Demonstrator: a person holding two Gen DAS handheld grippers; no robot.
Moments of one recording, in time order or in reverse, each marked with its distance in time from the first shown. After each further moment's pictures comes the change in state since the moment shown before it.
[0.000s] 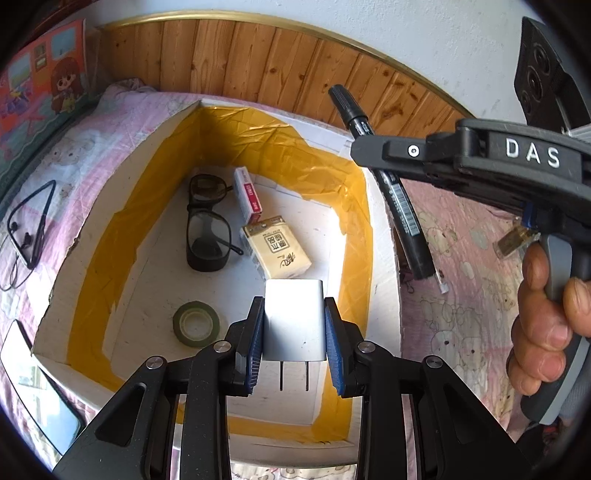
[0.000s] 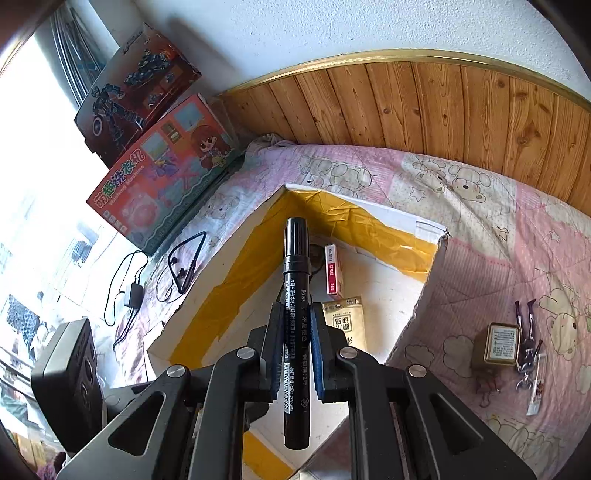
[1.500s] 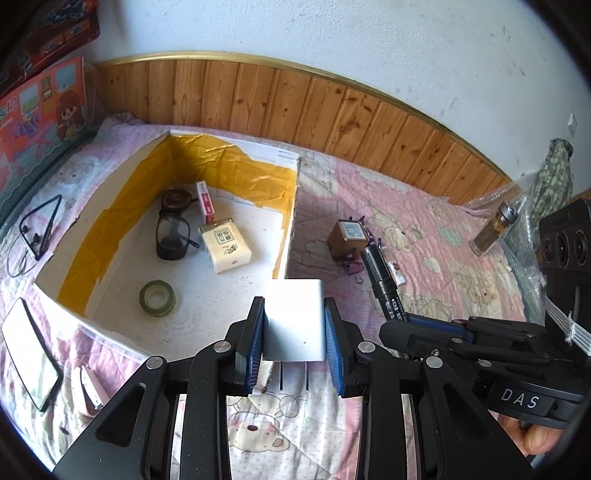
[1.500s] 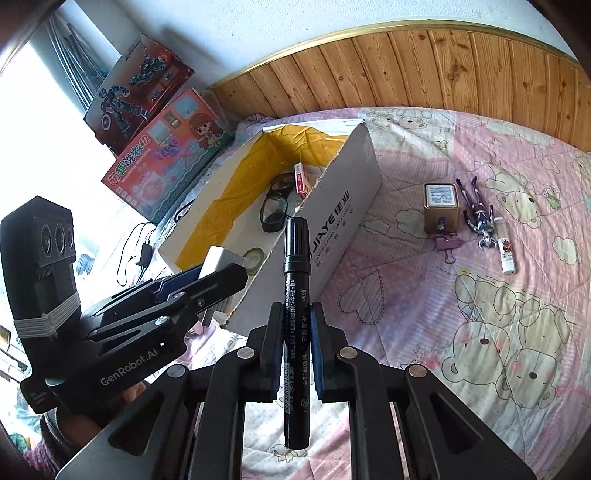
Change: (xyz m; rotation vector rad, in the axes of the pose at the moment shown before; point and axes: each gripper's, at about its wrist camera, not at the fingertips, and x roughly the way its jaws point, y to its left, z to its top) left arm -0.051 -0.075 -0.050 0.048 -0.134 0.004; right arm -0.095 -0.030 -0.147 0.077 0.012 0.012
